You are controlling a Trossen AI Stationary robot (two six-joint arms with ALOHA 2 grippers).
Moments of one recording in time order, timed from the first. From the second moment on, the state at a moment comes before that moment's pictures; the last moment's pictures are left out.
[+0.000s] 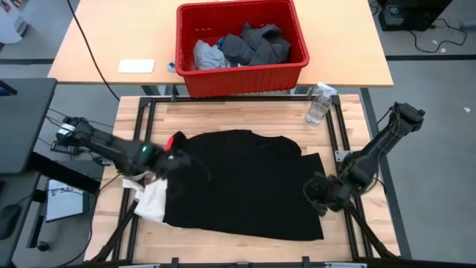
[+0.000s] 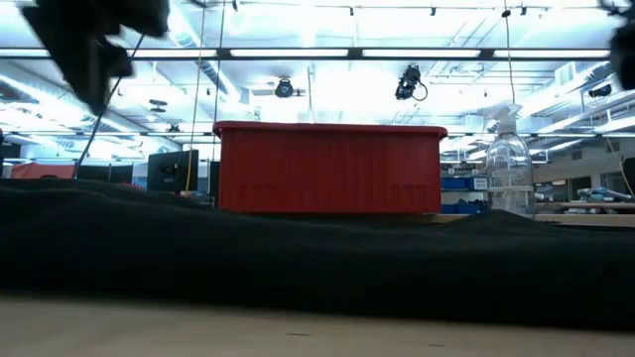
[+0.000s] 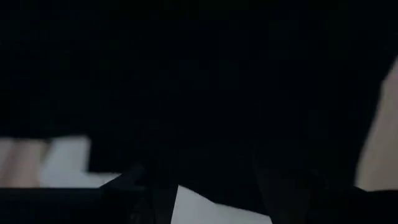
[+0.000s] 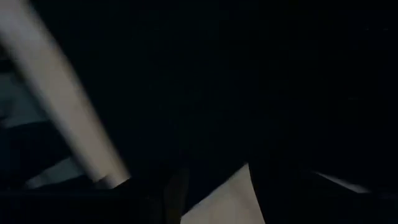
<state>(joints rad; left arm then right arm) -0.29 1.20 1.02 -1.12 -0.08 -0.64 0.78 1.05 0.62 -0.74 0.12 1.52</state>
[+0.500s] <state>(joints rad) 0.37 1.20 0.90 -0.97 0.28 0.12 0.19 1.03 0.62 -0.69 0.17 0.75</state>
